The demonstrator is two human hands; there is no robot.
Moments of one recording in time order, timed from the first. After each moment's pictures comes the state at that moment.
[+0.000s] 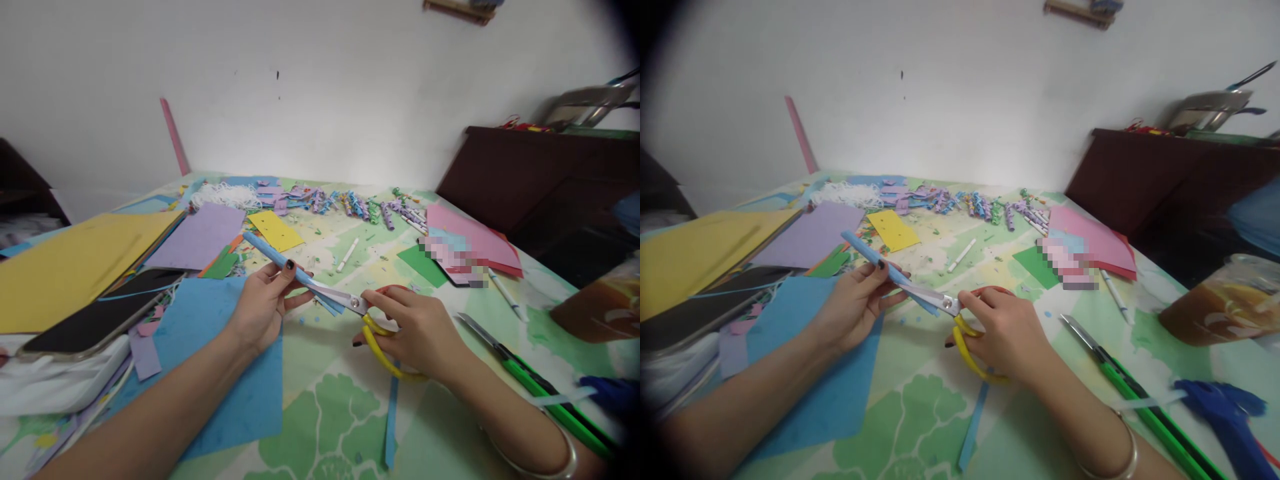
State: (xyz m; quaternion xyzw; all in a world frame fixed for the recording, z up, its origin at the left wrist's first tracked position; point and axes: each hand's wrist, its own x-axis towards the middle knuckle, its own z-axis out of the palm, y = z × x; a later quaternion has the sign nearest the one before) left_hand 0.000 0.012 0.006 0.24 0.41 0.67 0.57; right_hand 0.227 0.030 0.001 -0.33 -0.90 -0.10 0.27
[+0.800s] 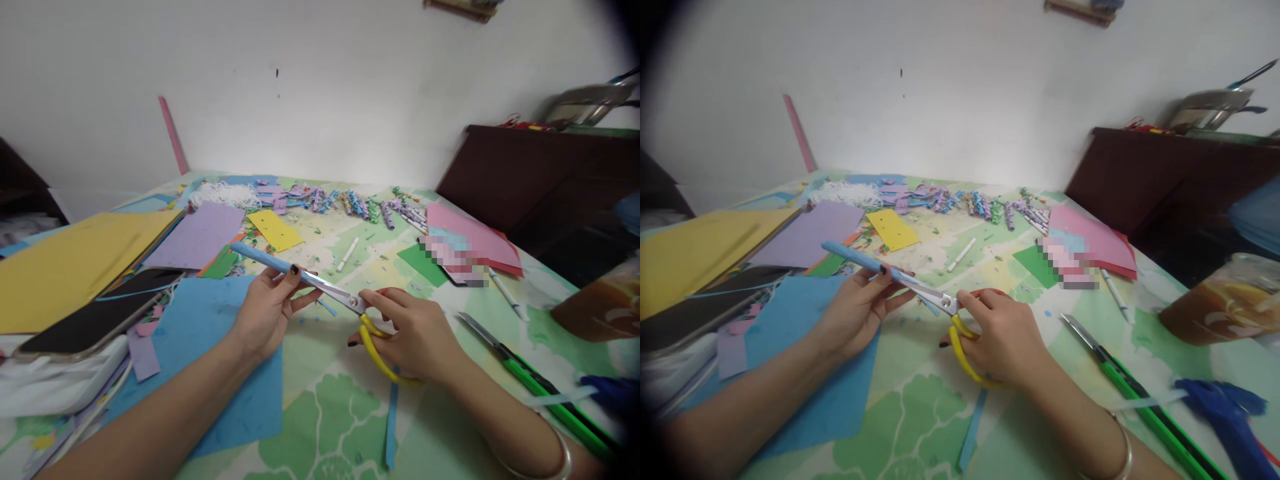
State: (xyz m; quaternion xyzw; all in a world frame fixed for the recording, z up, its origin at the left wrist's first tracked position) left_hand 0.008 0.008 0.002 0.23 0.39 0.69 0.57; right_hand 0.221 0.022 -0.001 -0.38 -0.88 -0.08 0.27
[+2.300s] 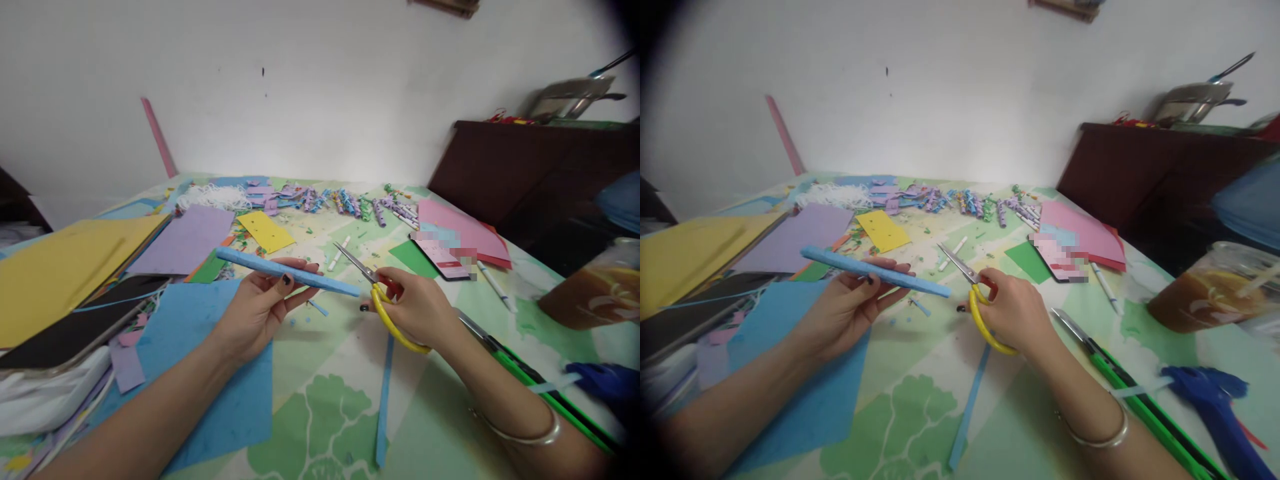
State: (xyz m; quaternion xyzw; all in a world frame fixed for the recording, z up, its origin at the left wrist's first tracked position) left_hand 0.003 0.005 0.005 0.35 0.31 0.64 0.61; right_hand 0.241 0.052 0.008 -0.55 -0.80 0.04 0.22
